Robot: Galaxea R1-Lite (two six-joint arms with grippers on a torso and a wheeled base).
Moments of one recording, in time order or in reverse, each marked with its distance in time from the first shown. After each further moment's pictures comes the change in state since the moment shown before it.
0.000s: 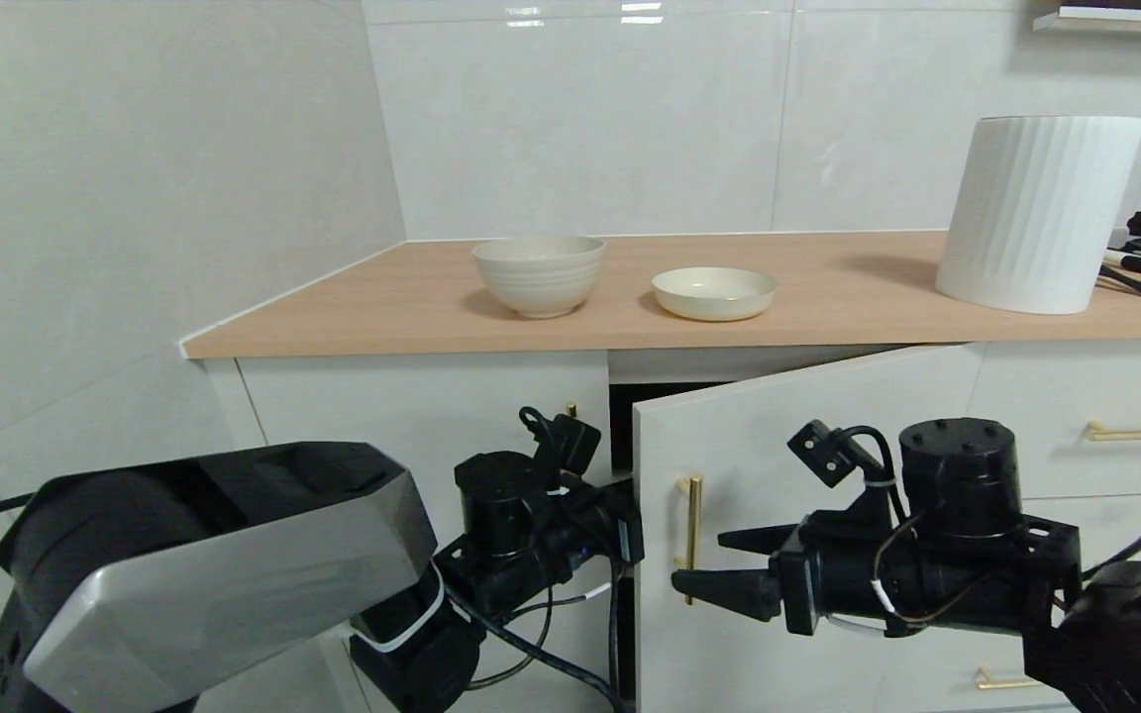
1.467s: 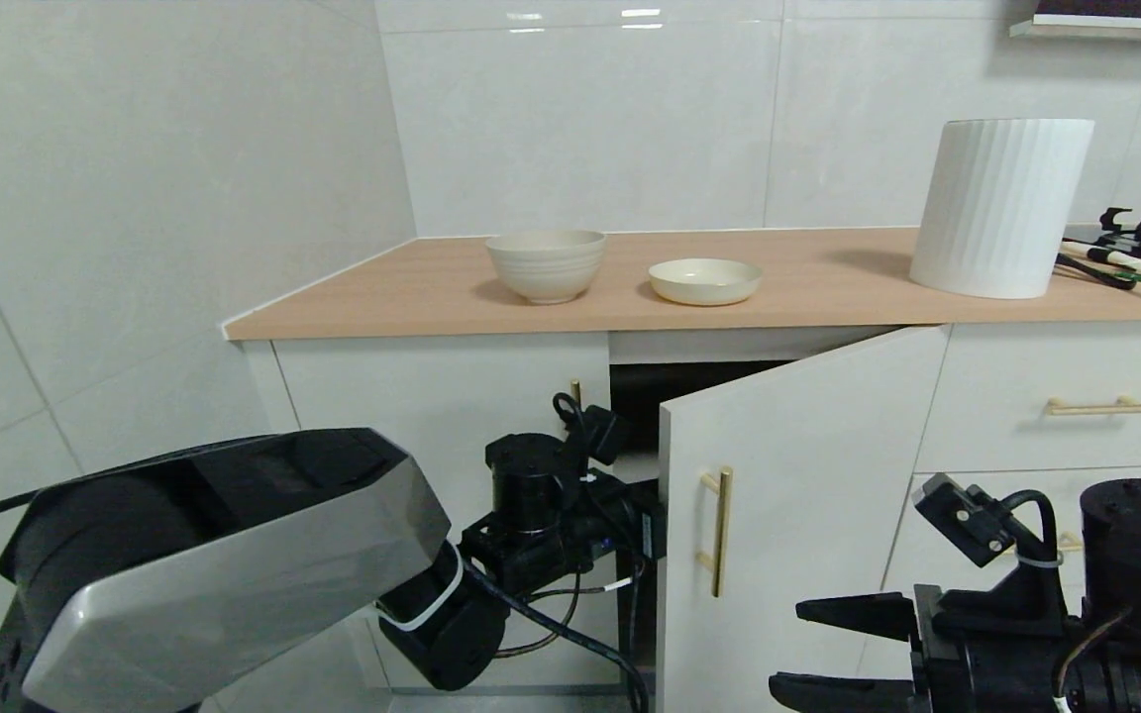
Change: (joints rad) left arm -0.024 0.001 -0.128 0.179 -0.073 -0.004; right arm -0.004 -0.282 0.277 0.012 0.040 0.001
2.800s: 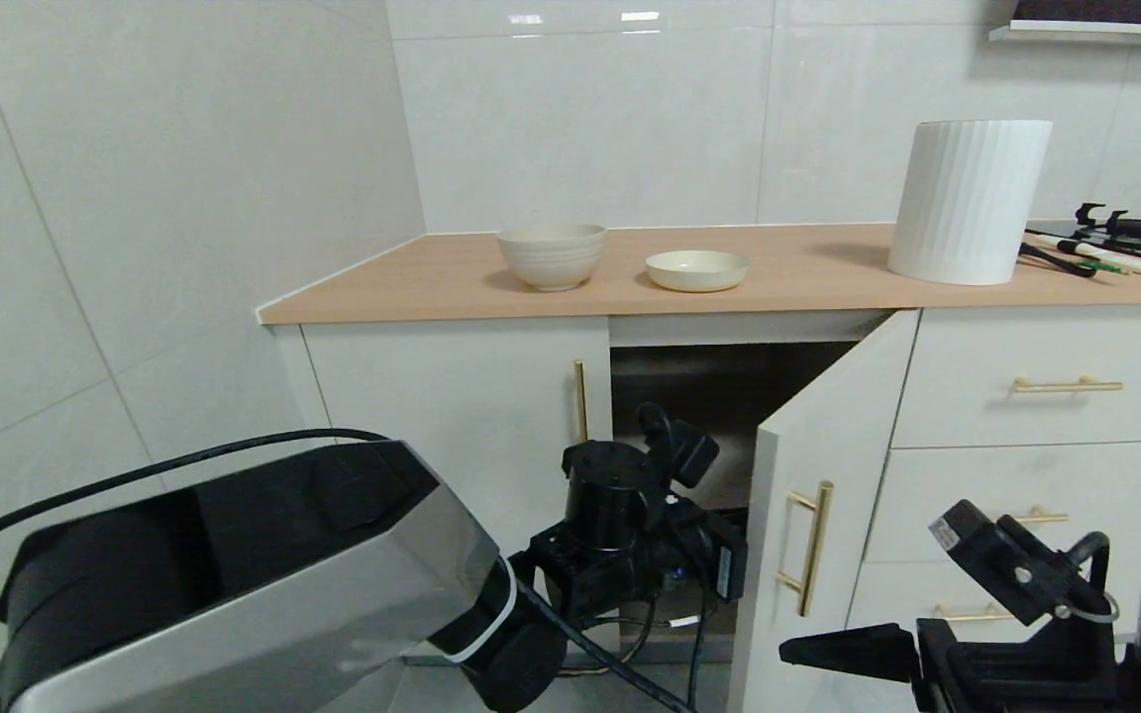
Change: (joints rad) left arm -0.157 -0.030 -0.107 0.206 0.010 0.021; right arm 0.159 -0.110 0.021 -0.001 -0.007 -0.006
